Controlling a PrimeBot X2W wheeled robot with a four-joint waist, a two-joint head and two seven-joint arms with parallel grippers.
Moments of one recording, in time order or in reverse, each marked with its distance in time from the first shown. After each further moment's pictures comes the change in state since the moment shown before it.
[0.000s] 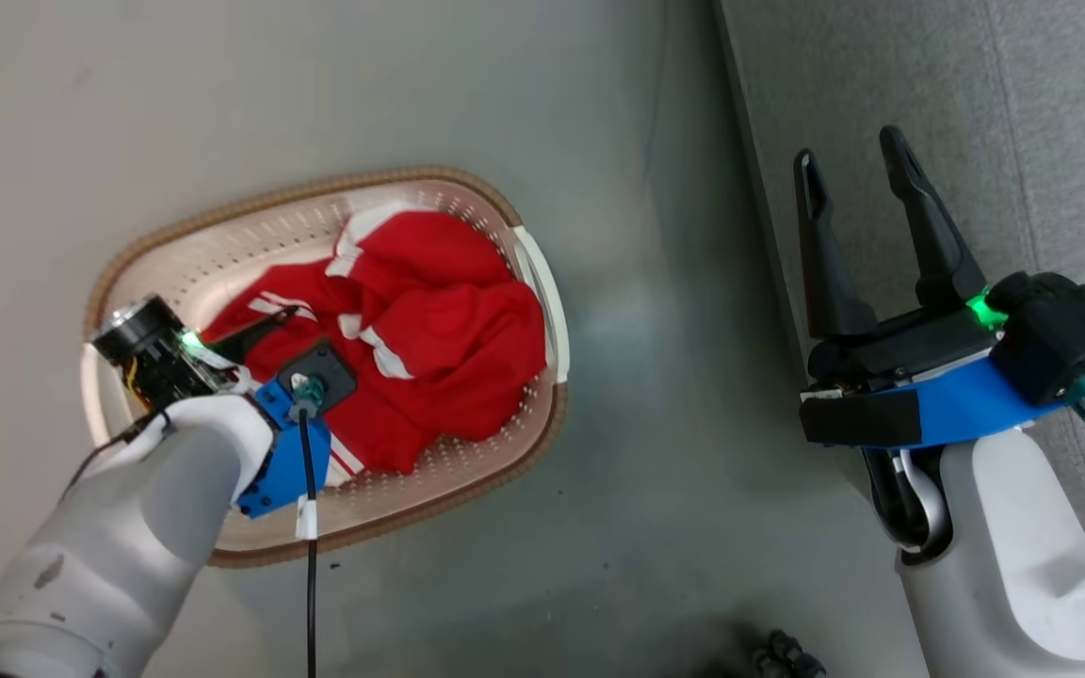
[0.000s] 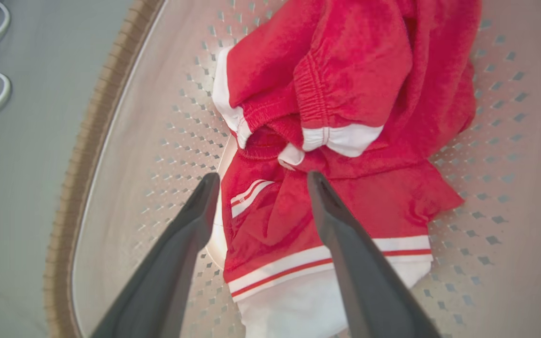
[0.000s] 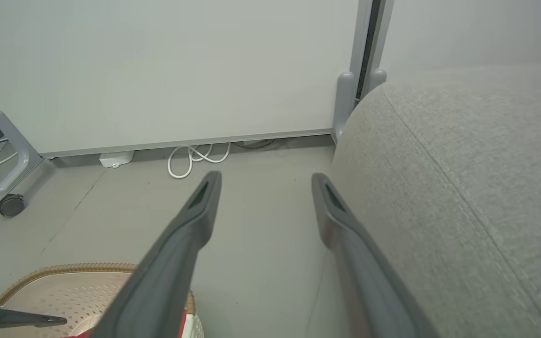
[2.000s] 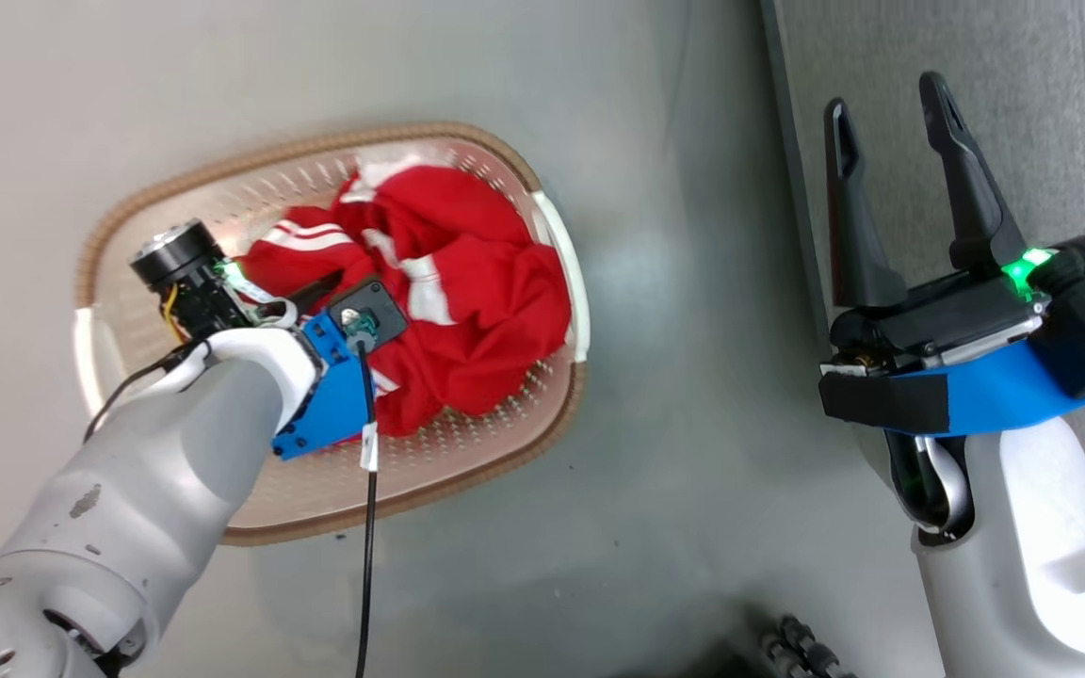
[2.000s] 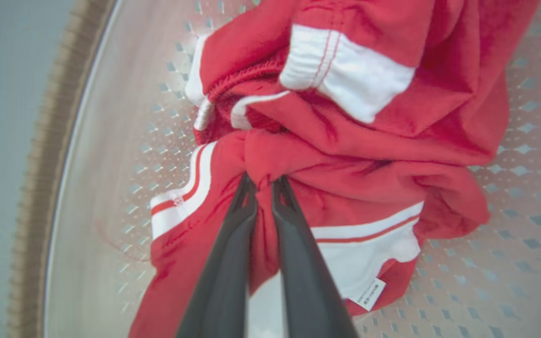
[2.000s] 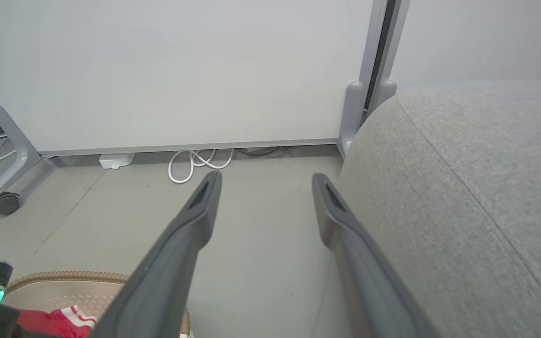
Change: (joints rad) left arm -0.163 -0.054 -0.272 0.041 -0.179 -0.002 0.123; right arm -0.032 0.000 -0.017 -0.081 -0.026 0.000 0.000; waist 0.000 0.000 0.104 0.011
